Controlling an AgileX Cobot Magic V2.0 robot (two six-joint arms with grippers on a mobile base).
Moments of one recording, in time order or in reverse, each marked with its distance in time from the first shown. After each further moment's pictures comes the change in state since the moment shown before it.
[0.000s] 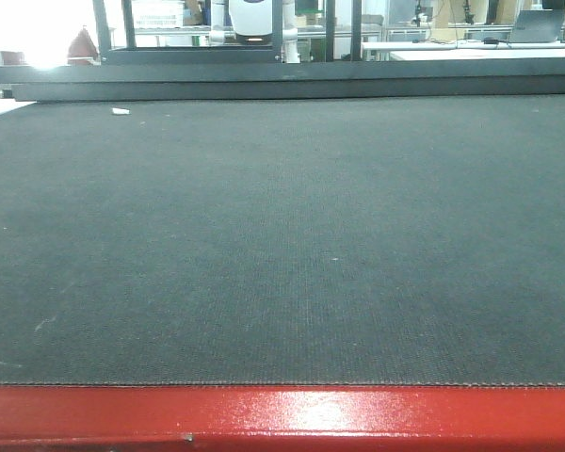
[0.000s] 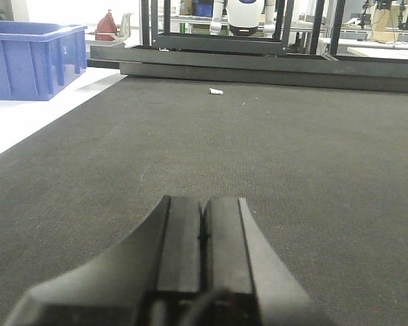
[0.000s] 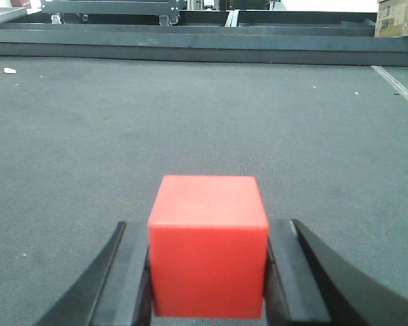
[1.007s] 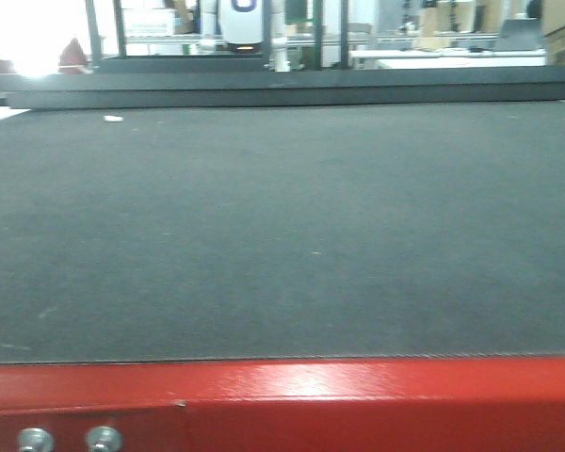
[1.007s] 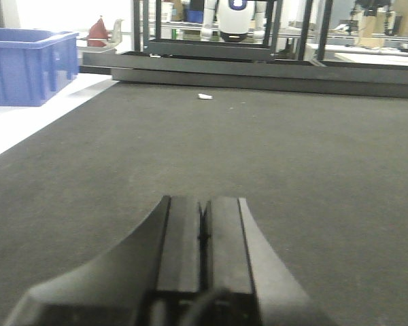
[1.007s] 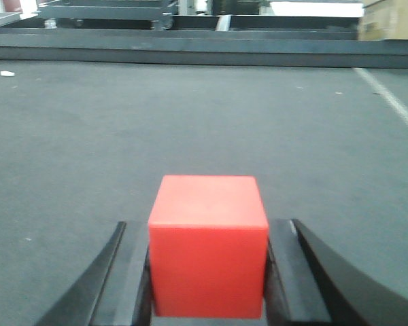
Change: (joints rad) left arm 0.000 0.000 0.000 0.000 0.000 0.000; right arm 0.000 0.000 0.000 0.000 0.002 0.000
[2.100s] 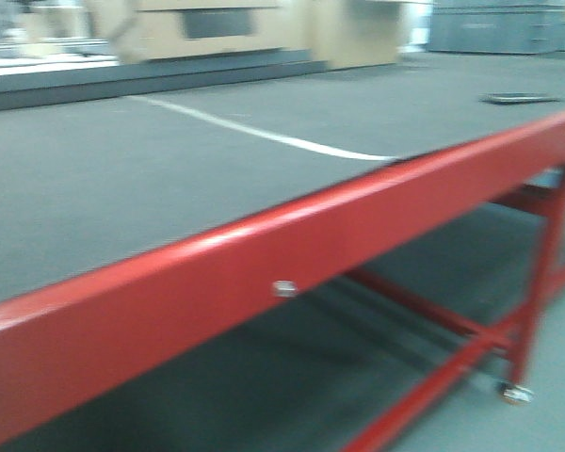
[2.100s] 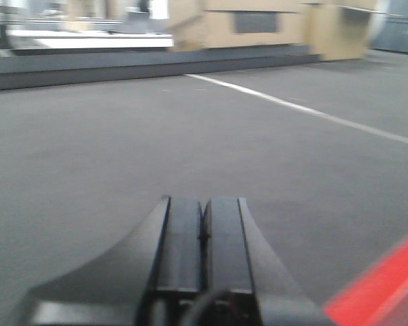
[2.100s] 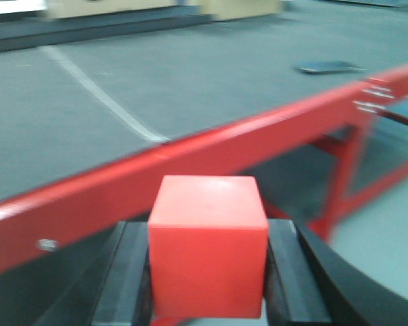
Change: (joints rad) left arm 0.000 0.000 0.000 0.000 0.000 0.000; right arm 0.000 0.000 0.000 -0.002 0.000 0.000
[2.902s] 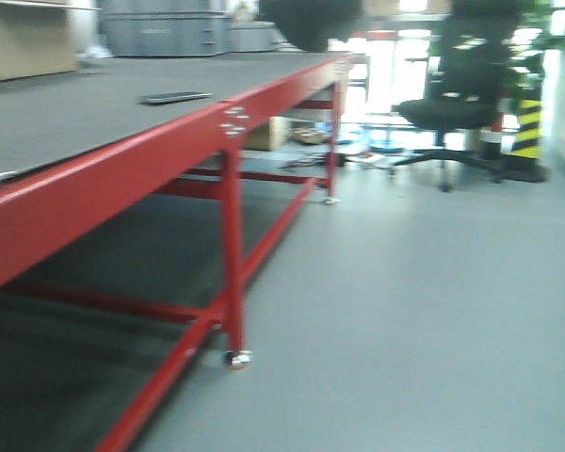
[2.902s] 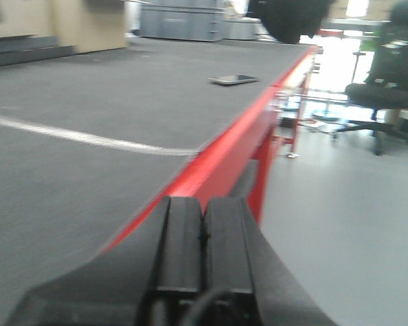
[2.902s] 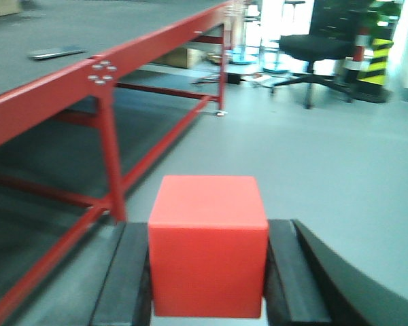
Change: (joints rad) left arm 0.000 0.000 0.000 0.000 0.000 0.000; right arm 0.000 0.000 0.000 0.000 0.001 0.000
